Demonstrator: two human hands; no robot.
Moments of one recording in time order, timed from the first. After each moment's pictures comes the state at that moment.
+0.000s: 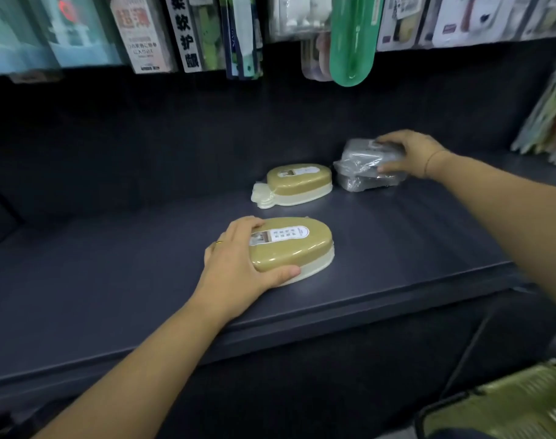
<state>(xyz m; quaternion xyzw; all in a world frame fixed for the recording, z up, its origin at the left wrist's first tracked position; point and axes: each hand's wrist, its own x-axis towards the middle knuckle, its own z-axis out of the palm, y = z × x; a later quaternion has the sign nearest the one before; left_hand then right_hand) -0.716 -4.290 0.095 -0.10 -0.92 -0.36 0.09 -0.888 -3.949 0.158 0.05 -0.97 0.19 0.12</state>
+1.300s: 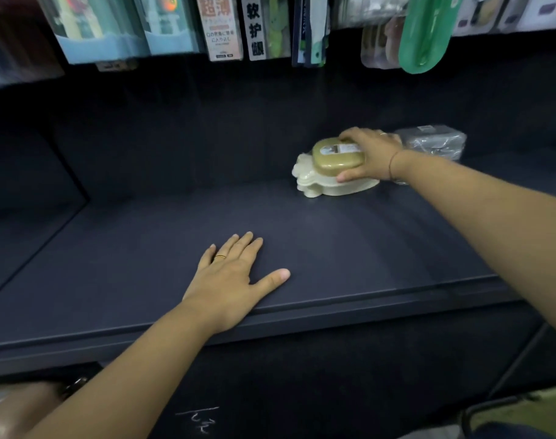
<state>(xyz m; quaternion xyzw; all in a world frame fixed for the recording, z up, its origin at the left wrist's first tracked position) -0.685 -4.370 0.088 -0.07 -0.99 -0.11 -0.05 -0.884 -4.098 0.160 0.14 -0.98 0.11 0.09</state>
